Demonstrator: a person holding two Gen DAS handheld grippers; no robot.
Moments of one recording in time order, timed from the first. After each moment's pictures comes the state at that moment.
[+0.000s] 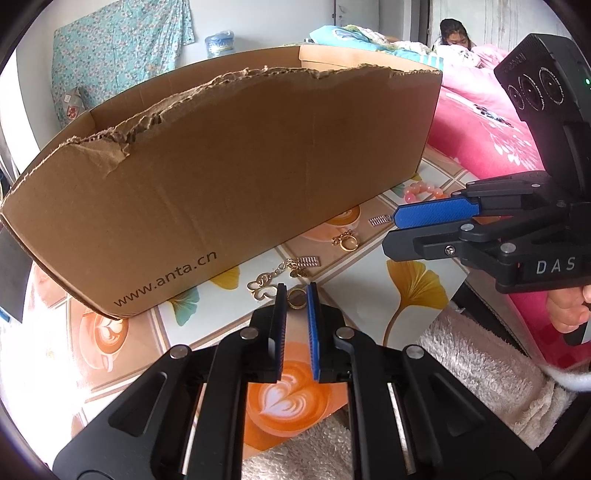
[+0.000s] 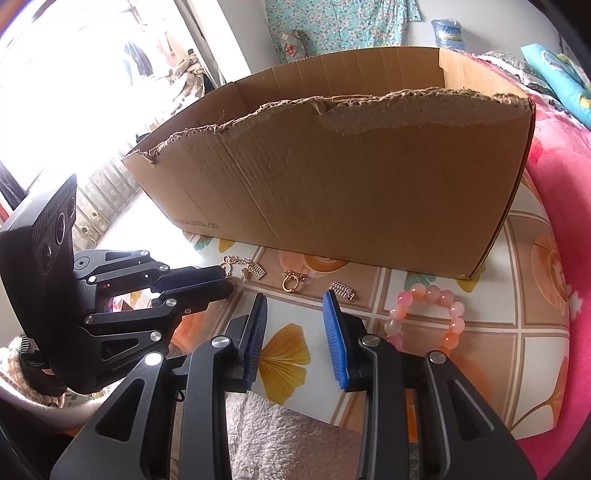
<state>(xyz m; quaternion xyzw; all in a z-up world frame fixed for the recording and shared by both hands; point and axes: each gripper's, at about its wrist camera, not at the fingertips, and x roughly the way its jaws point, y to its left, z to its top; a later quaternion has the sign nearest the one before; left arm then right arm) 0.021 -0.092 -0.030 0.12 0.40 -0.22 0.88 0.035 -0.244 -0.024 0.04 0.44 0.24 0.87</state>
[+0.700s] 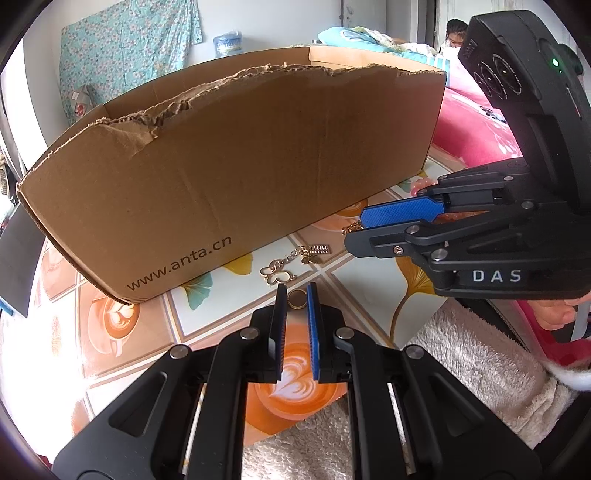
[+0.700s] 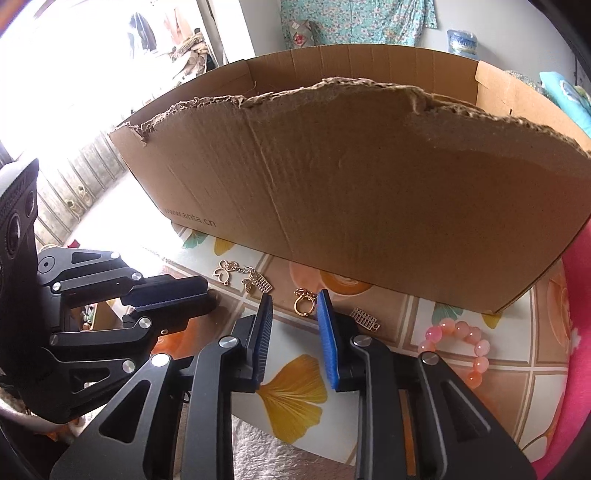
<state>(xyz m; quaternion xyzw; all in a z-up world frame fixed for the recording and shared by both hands) 0.013 -0.085 -0.031 0.12 0.40 -0.20 0.89 0.052 -0.206 -0.030 -0.03 0.45 0.22 0.87</state>
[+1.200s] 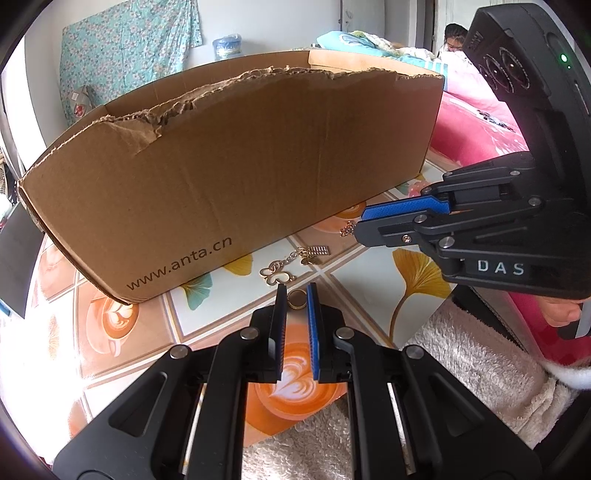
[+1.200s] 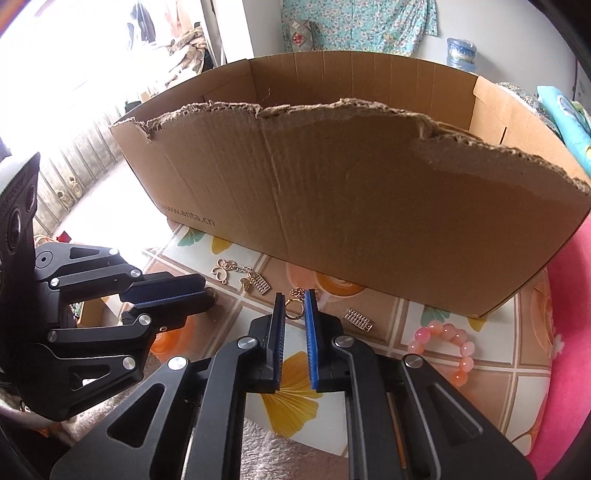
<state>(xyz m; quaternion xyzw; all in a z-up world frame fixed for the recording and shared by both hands) 0.011 -0.079 -0.030 0.11 0.39 -0.21 0.89 0.042 -0.204 -0.018 -0.05 0.44 0.21 0.87</state>
